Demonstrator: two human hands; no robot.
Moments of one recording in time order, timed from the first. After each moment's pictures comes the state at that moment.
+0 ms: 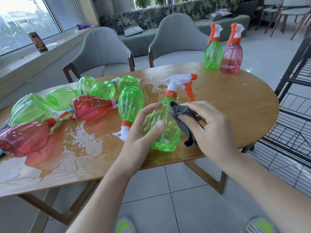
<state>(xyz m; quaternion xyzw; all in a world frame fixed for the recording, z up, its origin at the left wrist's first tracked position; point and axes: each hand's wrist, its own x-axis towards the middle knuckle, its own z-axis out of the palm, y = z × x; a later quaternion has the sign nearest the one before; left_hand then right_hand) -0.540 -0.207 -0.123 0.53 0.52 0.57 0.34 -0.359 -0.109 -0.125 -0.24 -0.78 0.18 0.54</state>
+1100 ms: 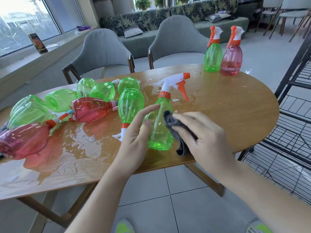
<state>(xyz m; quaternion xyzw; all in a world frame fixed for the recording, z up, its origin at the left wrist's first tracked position) -0.544 -0.207 -0.119 0.57 0.57 0.55 0.22 -0.366 -0.117 -0.138 -0.22 -0.81 0.06 0.55</state>
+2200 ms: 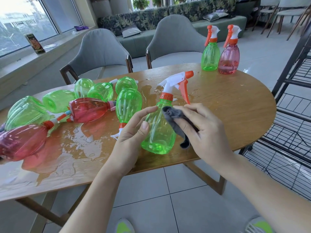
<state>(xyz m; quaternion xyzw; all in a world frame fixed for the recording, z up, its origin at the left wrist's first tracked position) -0.559 -0.206 -0.126 0.52 0.52 0.57 0.36 -0.365 -0.106 -0.133 -0.21 -0.79 0.12 0.56</state>
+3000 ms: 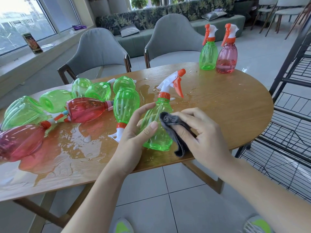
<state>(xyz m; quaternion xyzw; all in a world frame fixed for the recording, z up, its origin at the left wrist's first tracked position) -0.547 -0.198 -0.126 0.50 0.51 0.59 0.39 -0.359 -0.116 -0.136 -0.22 -0.81 0.19 0.52</state>
